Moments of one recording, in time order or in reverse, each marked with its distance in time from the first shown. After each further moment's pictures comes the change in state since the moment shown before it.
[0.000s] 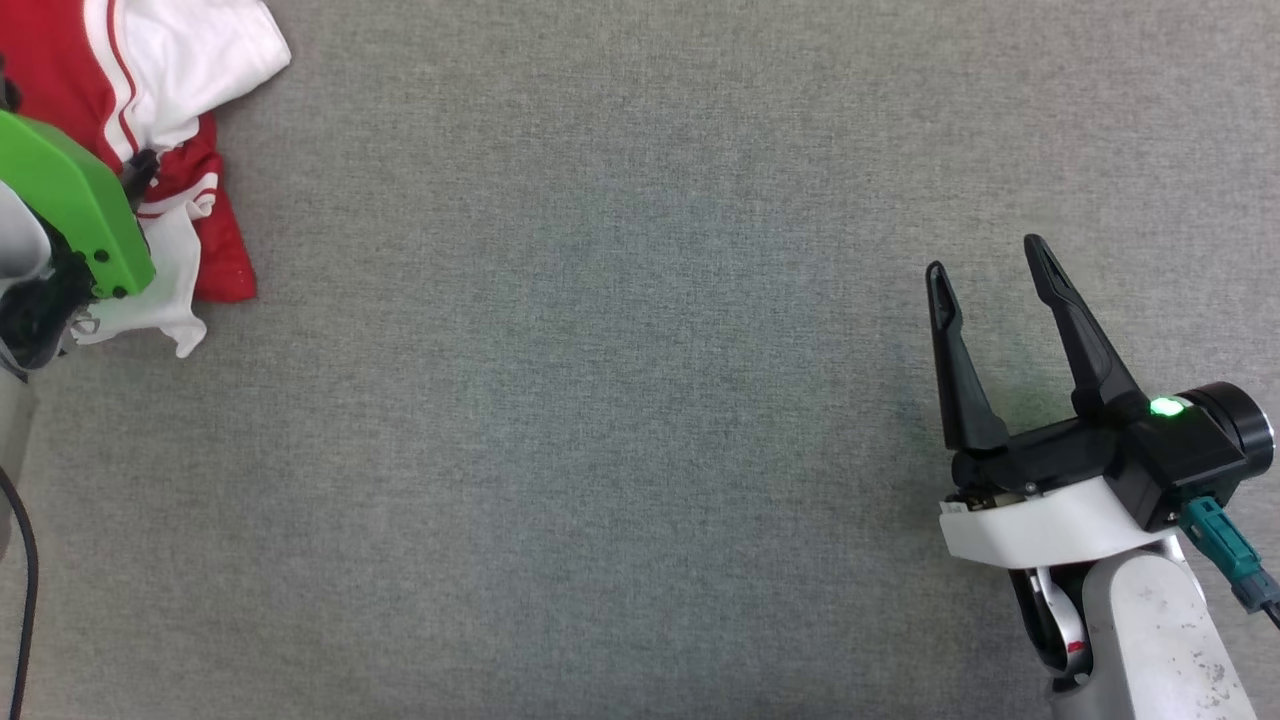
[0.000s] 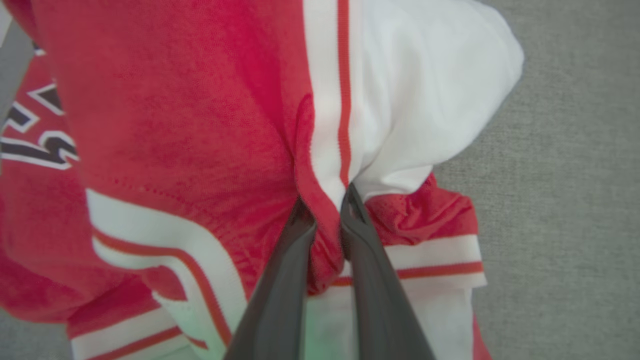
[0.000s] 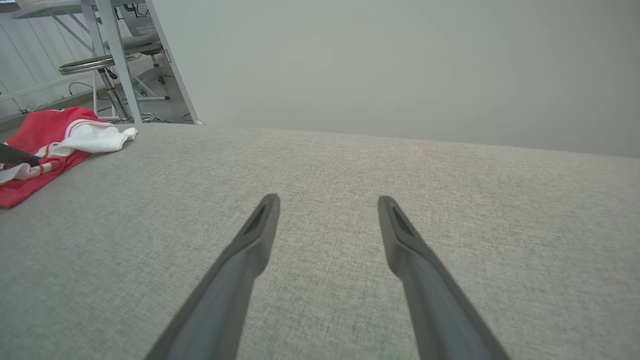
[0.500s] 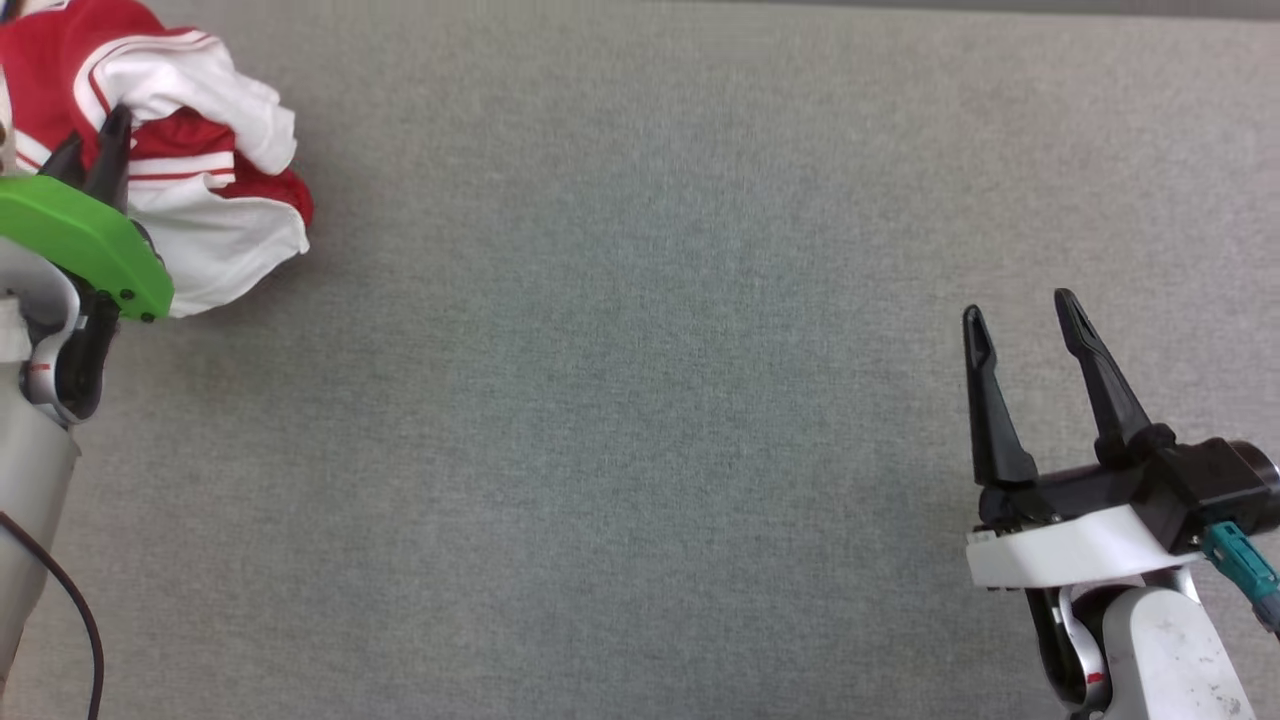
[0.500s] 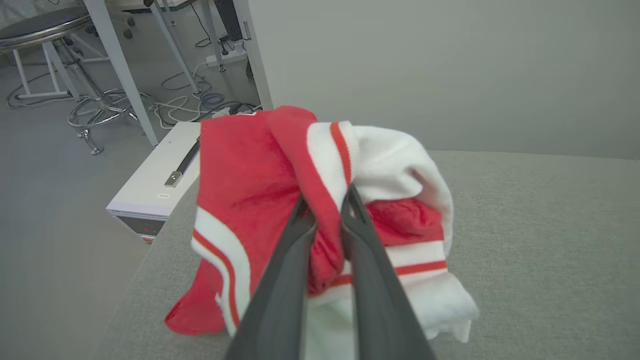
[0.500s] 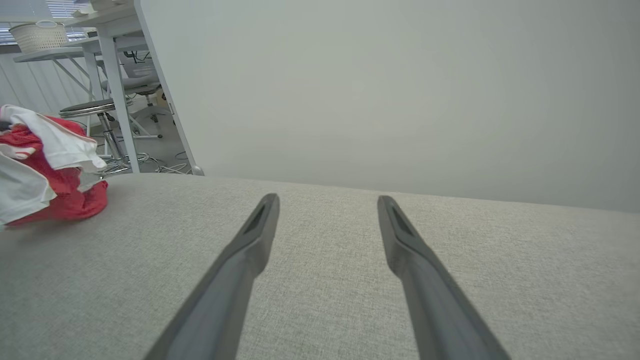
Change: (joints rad) left arm 0.091 -0.022 0.026 -0.036 0.094 0.048 -0.479; right arm 0.060 0.006 -0.063 0.042 0.048 0.000 0.000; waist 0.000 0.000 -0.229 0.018
